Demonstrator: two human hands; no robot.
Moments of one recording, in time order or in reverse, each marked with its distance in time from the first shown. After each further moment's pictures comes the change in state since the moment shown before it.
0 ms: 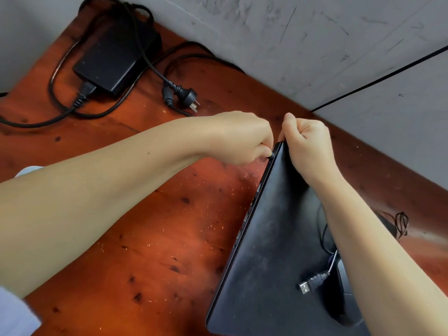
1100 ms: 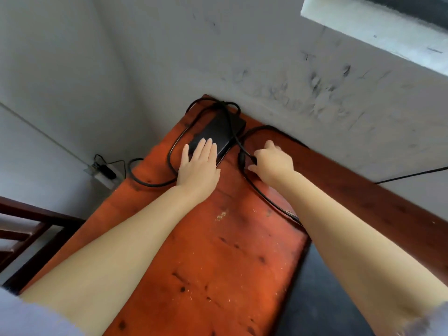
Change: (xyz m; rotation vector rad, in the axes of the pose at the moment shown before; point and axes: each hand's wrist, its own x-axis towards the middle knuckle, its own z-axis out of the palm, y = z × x) left_hand -0.111 -0.167 0.031 0.217 0.439 -0.699; right_hand 0.084 -0.119 0.148 -0.766 -0.350 -0.237
